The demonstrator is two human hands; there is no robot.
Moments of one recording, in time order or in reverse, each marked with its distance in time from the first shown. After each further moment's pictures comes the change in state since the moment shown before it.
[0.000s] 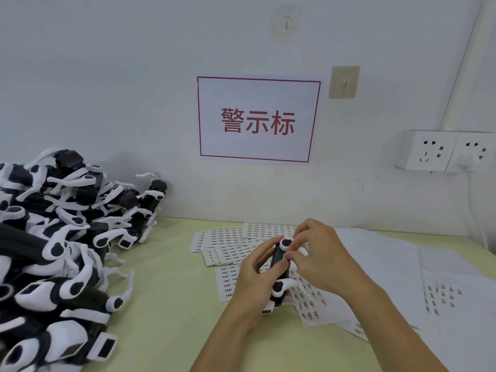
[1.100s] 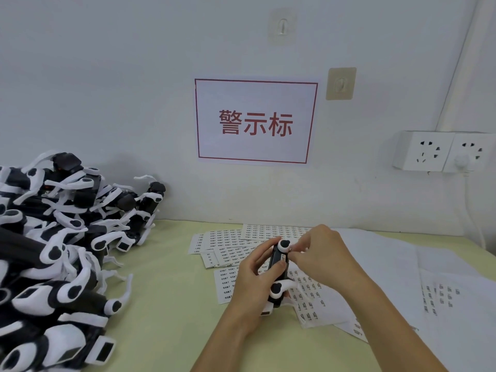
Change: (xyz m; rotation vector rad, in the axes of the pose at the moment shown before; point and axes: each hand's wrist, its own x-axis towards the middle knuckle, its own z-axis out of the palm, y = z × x) left_hand -0.002 0.002 0.000 -0.037 0.000 -0.002; right_hand 0.000 -0.017 -0.010 0.046 -0.029 0.319
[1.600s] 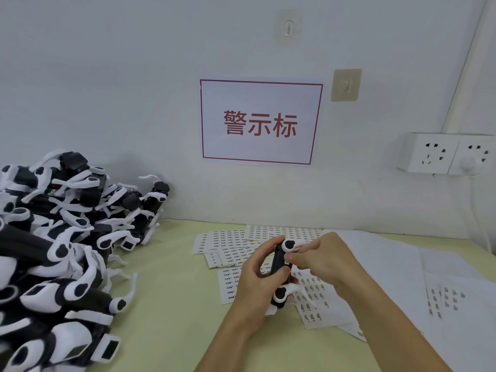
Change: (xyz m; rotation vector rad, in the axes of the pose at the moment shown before) left_hand -0.004 0.002 0.000 -0.047 -0.017 0.047; right_hand -0.003 -0.003 0.001 0.340 -0.088 0.222
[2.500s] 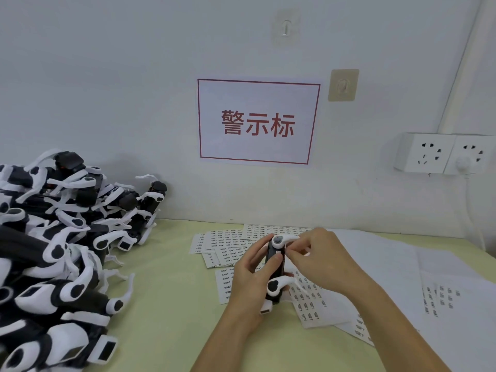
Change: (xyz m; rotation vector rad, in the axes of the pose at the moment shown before) left_hand 0.007 -0.005 -0.004 -0.089 0.102 -0.053; right_hand 0.004 0.007 -0.002 -0.341 -0.017 -0.384
